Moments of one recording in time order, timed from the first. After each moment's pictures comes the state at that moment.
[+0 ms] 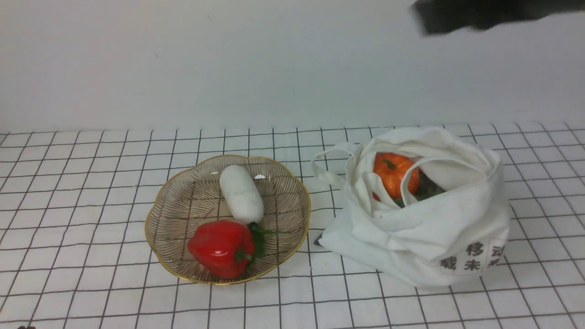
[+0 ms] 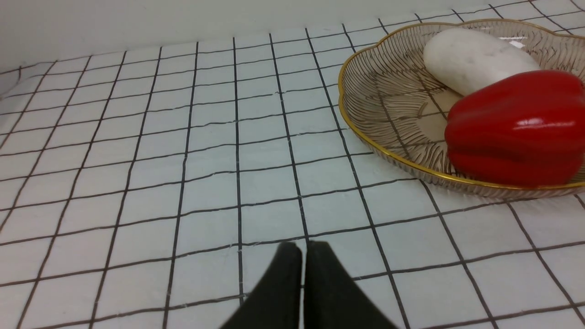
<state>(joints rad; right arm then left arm) 0.71 1.23 -1.54 -0.39 0.95 0.21 -0.05 -0.01 0.03 0.05 0.38 0.03</state>
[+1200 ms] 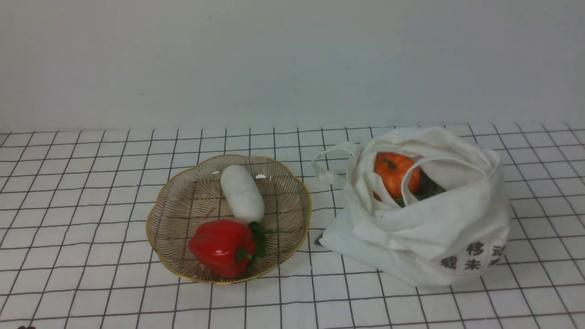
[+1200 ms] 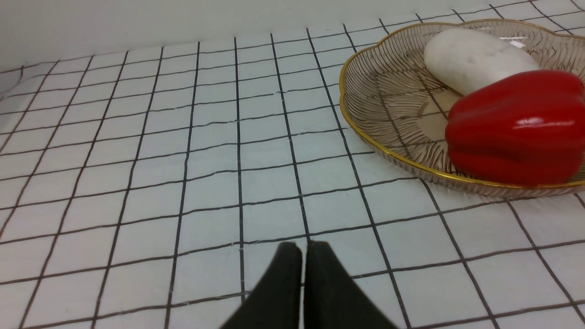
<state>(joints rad) 0.71 -0.02 -0.42 -0.58 0.41 0.60 -0.05 -0.01 0.03 0.05 0.38 0.03</state>
